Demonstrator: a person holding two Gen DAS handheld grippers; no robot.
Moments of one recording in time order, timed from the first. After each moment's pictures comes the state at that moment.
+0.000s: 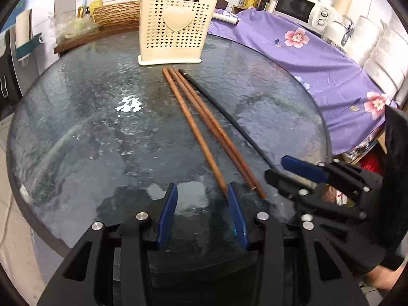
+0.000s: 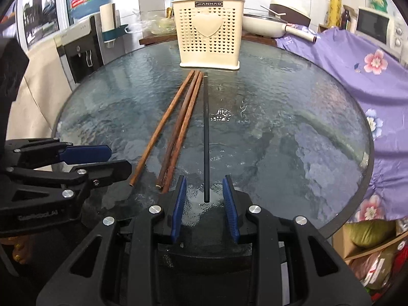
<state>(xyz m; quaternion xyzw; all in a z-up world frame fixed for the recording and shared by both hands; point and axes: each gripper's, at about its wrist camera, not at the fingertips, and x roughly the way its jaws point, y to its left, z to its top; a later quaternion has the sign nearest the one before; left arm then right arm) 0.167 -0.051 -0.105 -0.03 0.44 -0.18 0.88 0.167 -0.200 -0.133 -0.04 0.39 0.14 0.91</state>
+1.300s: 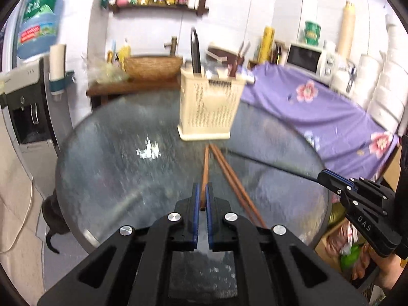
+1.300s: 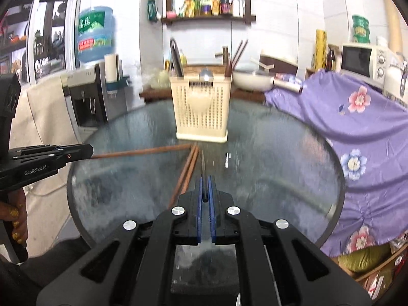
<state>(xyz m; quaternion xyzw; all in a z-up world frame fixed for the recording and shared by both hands) 0.147 0.005 -0.021 -0.04 0.29 -0.11 0.95 0.151 -0.216 -0.037 -0.03 0.24 0.14 0.96</state>
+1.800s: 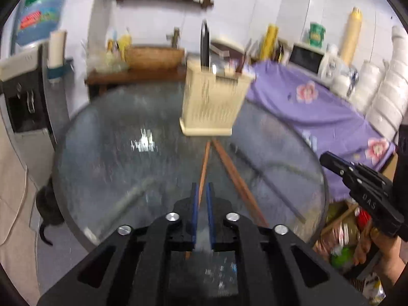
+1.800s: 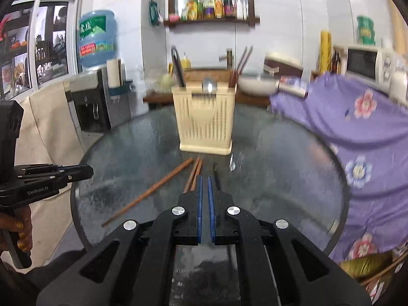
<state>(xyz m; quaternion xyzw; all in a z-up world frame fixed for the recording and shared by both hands) 0.162 0.016 -0.032 -0.05 0.34 -0.13 0.93 0.178 -0.217 -0.048 -0.01 0.29 0.15 0.94</state>
